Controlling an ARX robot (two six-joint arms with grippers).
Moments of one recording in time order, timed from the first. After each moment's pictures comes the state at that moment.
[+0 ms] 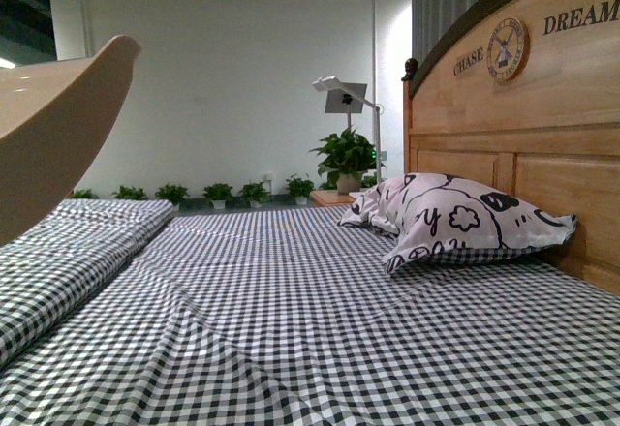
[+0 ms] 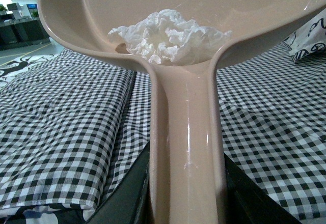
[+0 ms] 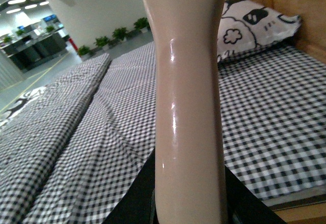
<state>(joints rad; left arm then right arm) -0.24 0.40 0.13 0.36 -0.26 0.18 0.01 0.46 0.71 -0.24 -0.23 0.37</state>
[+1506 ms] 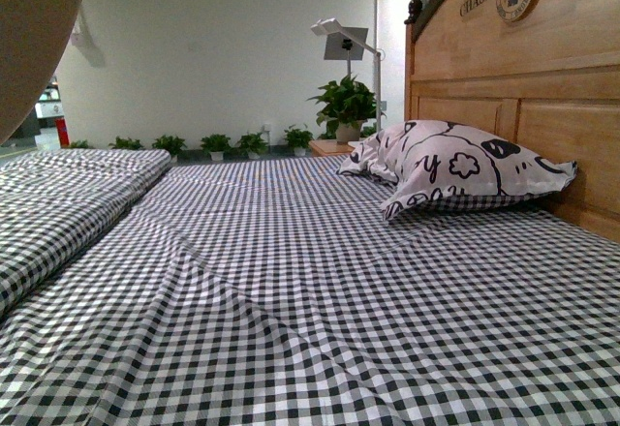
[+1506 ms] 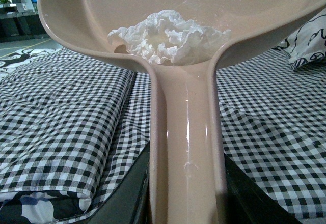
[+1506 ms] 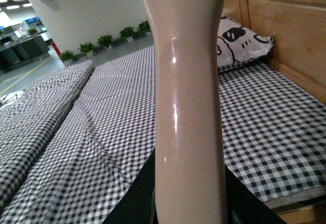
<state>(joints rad) -0.27 0.33 0.11 0.32 -0.31 0.13 -0.09 0.45 0.71 -0.24 -0.28 0.32</state>
